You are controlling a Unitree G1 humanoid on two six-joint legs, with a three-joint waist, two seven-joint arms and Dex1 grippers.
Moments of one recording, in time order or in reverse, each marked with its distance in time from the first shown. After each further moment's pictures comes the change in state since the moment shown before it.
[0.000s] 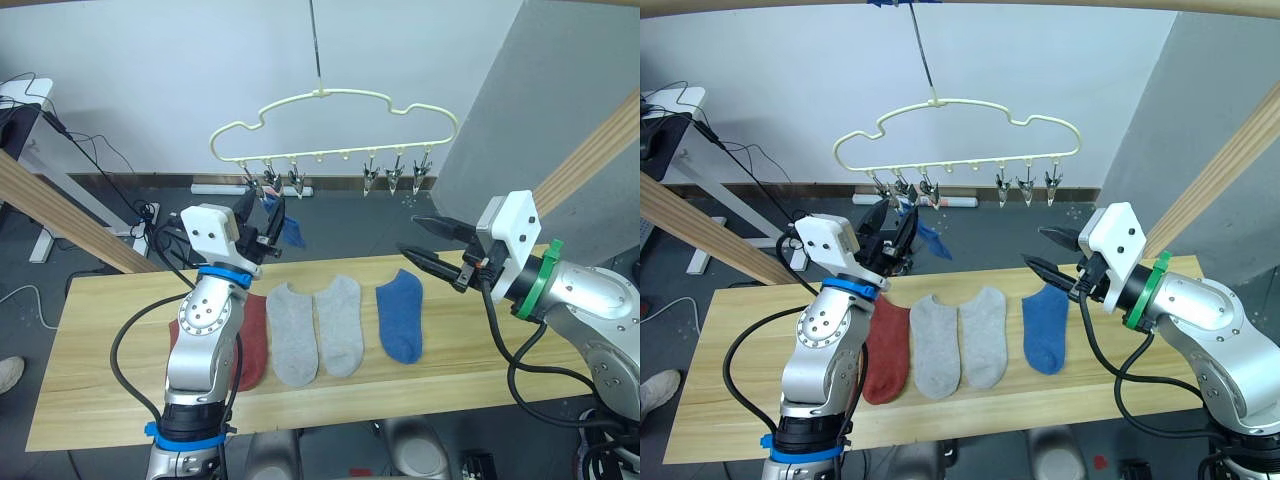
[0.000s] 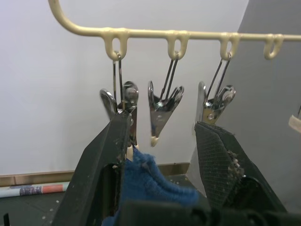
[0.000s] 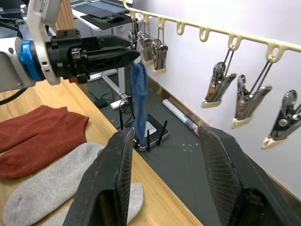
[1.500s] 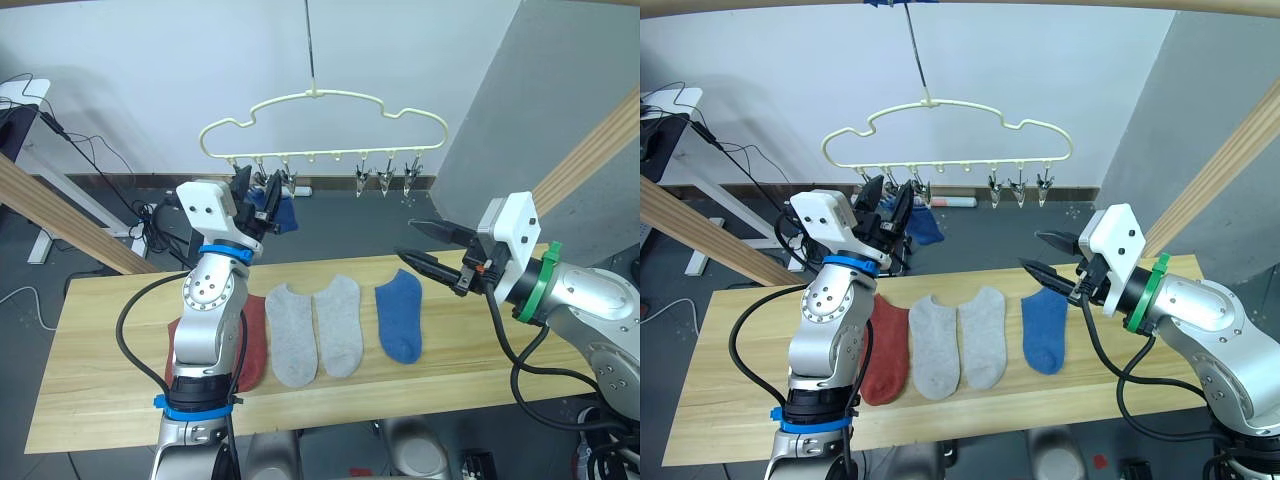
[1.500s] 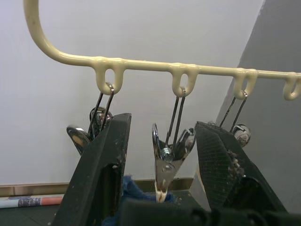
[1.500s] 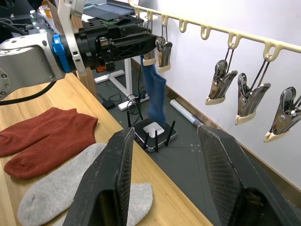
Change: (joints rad) left arm -0.103 -0.013 0.028 0.075 -0.004 -0.001 0.031; right arm 0.006 -0.022 0.000 -0.002 0.065 0.001 -0.007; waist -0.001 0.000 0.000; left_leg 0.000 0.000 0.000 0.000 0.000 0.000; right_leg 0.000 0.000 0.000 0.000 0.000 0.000
